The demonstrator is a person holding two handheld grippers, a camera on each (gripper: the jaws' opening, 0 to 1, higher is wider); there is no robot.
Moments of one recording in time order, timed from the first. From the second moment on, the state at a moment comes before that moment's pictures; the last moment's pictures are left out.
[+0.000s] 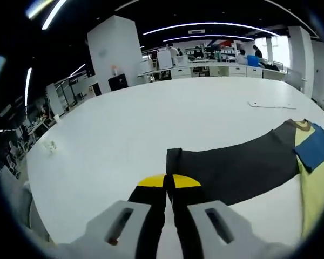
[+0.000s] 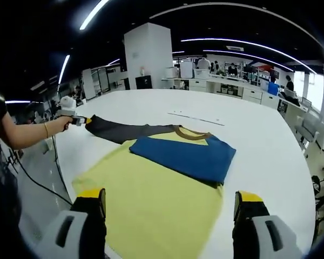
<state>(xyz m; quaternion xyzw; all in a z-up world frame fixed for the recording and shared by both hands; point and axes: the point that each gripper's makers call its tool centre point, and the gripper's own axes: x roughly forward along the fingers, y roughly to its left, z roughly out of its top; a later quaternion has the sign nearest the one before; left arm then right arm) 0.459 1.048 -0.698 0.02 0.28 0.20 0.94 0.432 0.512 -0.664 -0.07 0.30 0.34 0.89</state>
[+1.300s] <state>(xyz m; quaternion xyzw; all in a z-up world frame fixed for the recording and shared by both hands) 0.497 0.936 -0.649 -0.01 0.25 0.08 0.96 0.422 0.512 -0.658 -0.08 0.28 0.35 0.89</state>
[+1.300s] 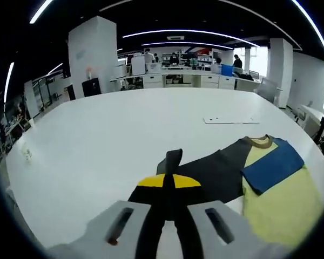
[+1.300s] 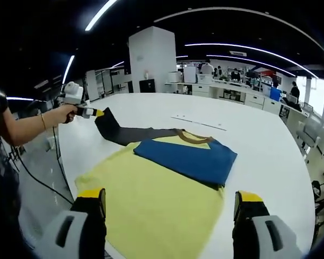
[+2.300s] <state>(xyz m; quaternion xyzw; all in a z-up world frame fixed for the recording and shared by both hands) 0.552 0.814 -0.627 -0.05 0.24 -0.03 0.97 0.411 0.518 -0.670 -0.07 0.28 0.37 0.88</state>
